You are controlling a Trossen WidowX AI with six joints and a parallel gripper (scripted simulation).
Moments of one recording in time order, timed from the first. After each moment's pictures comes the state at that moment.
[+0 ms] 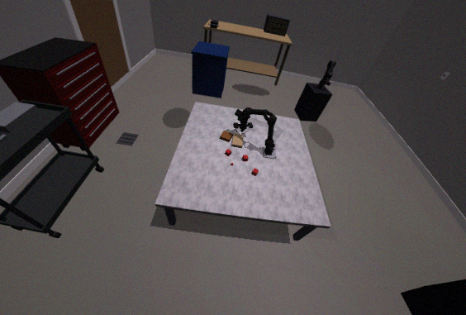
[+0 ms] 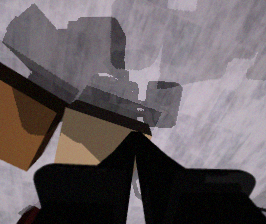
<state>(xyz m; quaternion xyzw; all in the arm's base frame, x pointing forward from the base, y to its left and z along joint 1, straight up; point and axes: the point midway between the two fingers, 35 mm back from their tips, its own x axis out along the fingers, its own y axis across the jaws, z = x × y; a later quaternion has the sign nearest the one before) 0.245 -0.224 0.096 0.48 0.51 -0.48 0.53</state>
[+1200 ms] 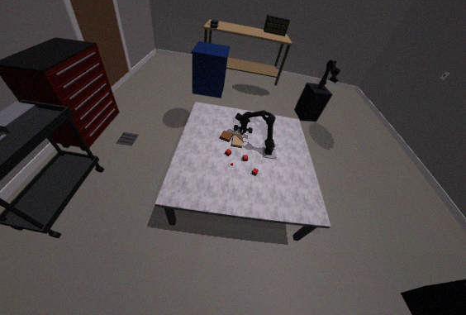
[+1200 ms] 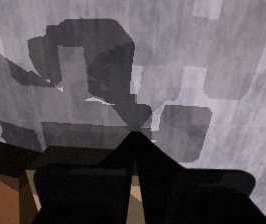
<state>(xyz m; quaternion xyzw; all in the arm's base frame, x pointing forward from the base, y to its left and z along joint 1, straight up) 0.235 -0.233 0.042 0.55 0.43 -0.55 0.46</state>
